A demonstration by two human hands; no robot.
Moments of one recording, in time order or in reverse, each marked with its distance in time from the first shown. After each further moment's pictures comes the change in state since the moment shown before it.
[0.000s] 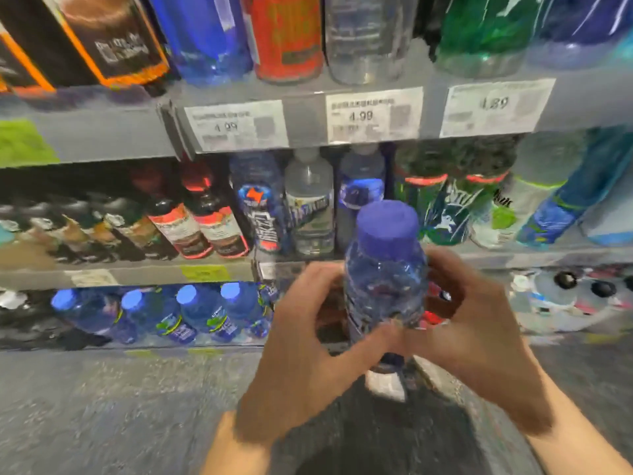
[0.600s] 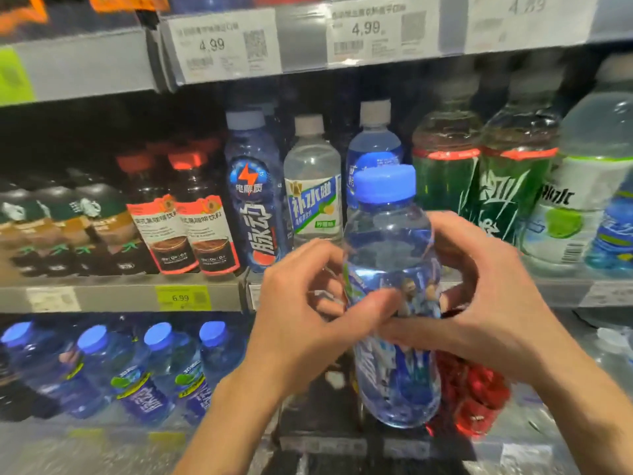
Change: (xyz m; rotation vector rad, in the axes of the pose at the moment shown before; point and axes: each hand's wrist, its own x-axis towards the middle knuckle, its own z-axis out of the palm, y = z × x) left_hand 0.029 -0.097 0.024 0.167 0.229 0.338; right_hand 0.030 0.091 -0.006 -0.164 -0.137 -0.373
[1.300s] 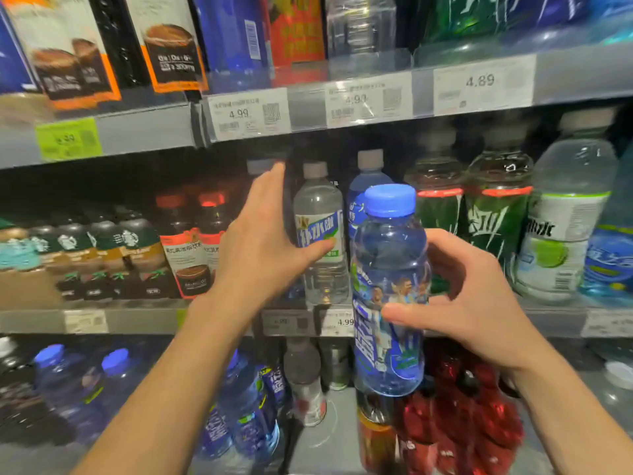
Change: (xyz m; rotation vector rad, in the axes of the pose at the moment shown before) left_hand 0.071 0.000 -0.047 0.701 0.073 0.021; right_hand 0.014 0.016 -0.009 0.116 0.064 -0.112
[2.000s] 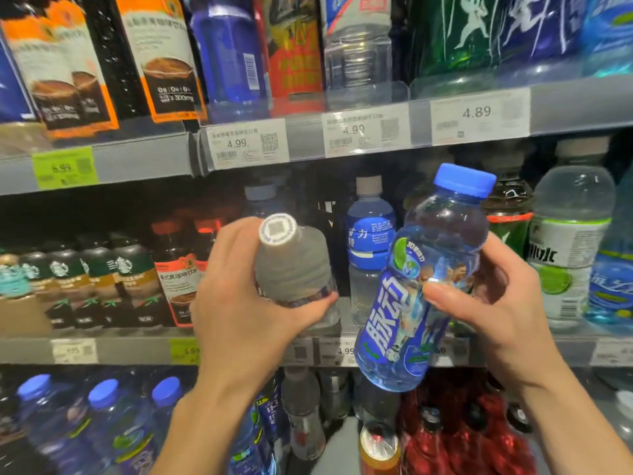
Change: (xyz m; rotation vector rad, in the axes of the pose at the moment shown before) left_hand -0.041 0.013 -0.009 -0.212 0.366 0.085; right_hand 0.012 0.007 -0.011 0.141 0.265 -0.114
